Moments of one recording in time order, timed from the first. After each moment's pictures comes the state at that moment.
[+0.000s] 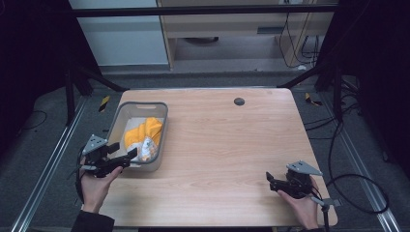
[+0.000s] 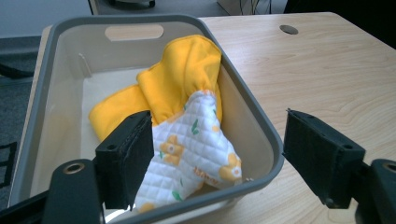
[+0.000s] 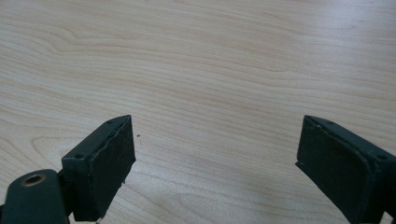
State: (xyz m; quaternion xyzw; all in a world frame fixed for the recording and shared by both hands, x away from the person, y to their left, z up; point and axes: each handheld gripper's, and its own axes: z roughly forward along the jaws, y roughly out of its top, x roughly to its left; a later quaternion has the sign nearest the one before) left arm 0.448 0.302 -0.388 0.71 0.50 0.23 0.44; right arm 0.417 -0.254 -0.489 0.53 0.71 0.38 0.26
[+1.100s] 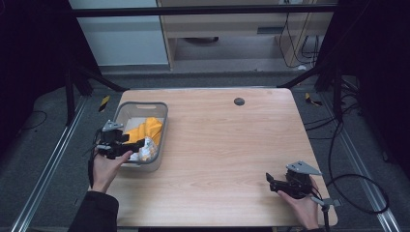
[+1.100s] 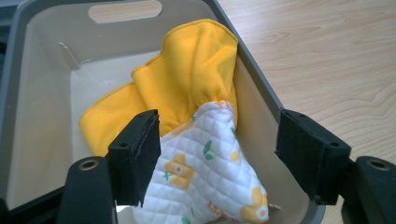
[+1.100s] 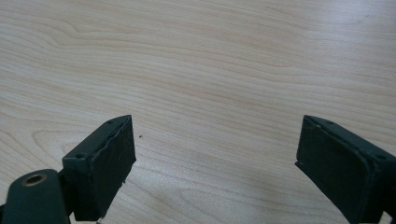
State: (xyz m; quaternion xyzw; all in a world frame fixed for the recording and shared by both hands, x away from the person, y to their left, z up) left arm 0.504 0.286 -0.393 0.75 0.51 0.20 0.37; right arm 0.417 -0.254 -0.490 0.52 0.72 0.38 0.25
